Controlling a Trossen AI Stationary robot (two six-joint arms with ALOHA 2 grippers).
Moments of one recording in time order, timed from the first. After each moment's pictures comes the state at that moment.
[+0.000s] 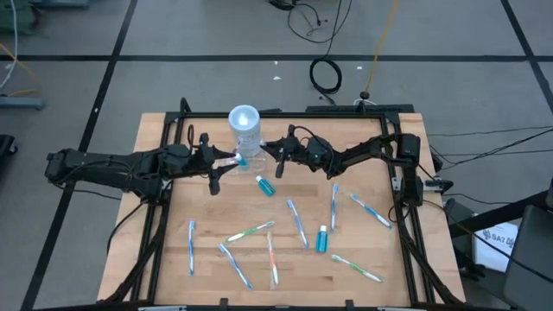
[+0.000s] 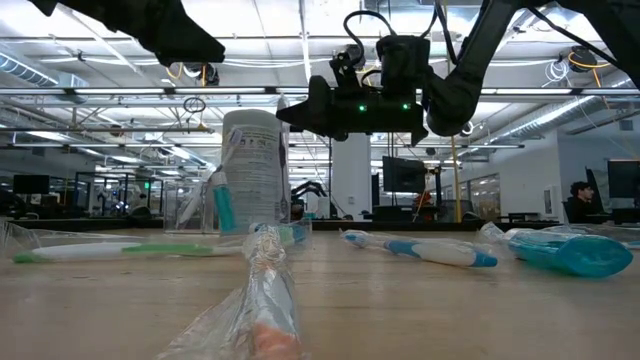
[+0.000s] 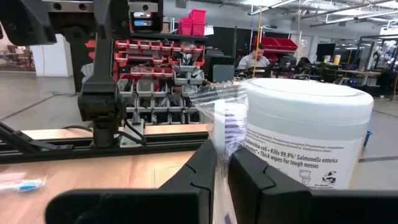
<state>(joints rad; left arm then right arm) 0.02 0.81 0.63 -0.10 -0.27 0.05 -0.25 1.98 0.93 1.18 -0.03 -0.04</state>
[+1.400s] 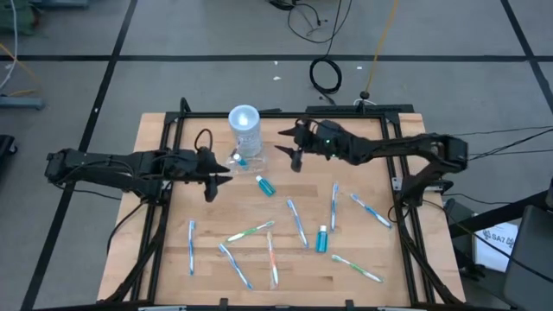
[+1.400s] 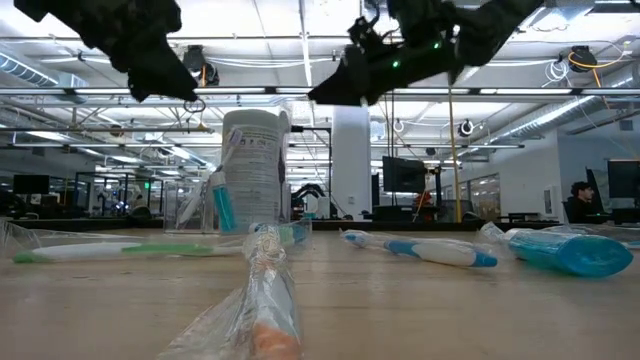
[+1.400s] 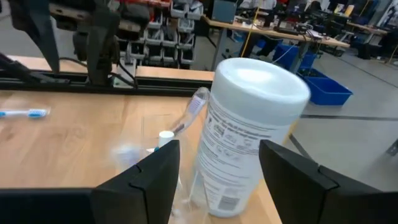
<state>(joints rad) 0.02 0.81 0.63 -0.39 -0.14 -0.34 -0.28 1.56 0.93 0.45 -0.02 -0.18</state>
